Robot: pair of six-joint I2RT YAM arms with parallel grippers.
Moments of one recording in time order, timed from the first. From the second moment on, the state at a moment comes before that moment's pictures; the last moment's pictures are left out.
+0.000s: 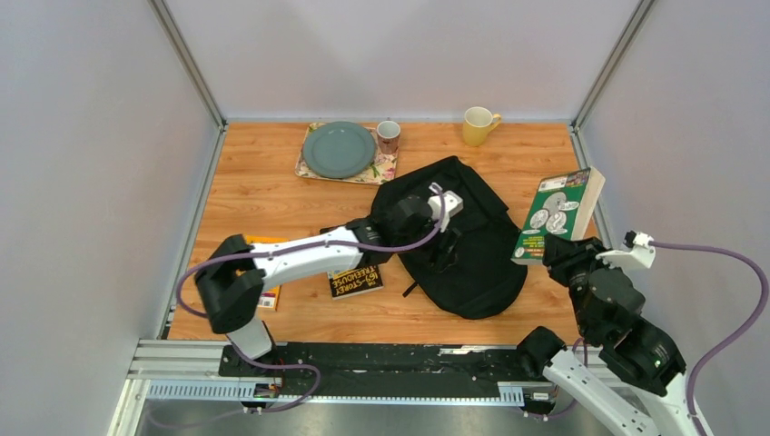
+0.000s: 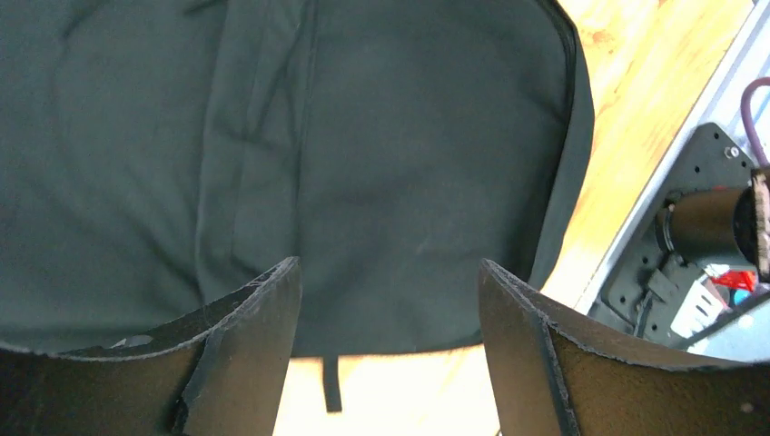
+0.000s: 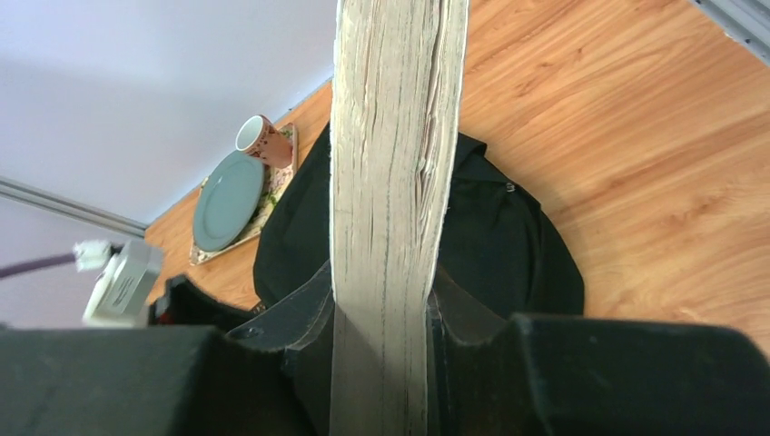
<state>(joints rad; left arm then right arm) -1.04 1.59 1.13 -0.12 0.07 -0.27 0.67 0.30 0.86 -0.81 0.75 0.80</state>
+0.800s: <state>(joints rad) -1.13 2.16 1.64 -0.23 0.30 -0.21 0.67 0.20 0.90 -0.97 0.74 0.84</state>
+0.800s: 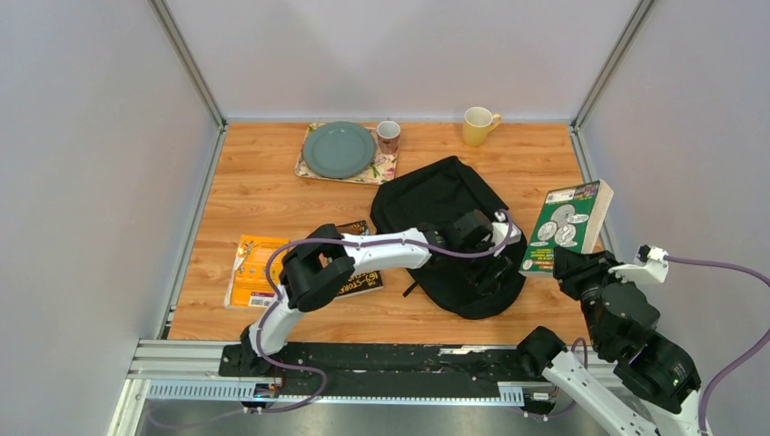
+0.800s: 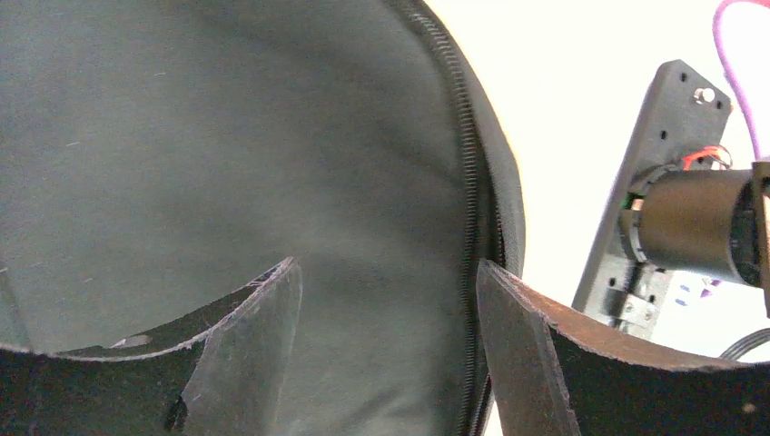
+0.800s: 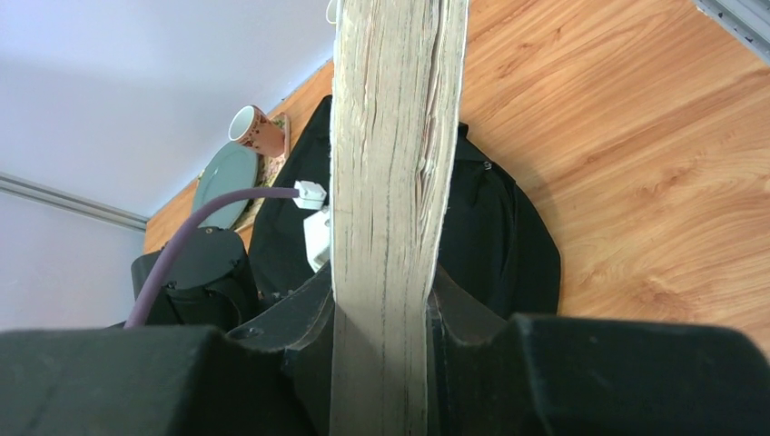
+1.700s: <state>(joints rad) -1.25 2.24 1.66 -0.20 0.14 -0.18 0.67 0.12 0.90 -1.08 0.75 0.93</state>
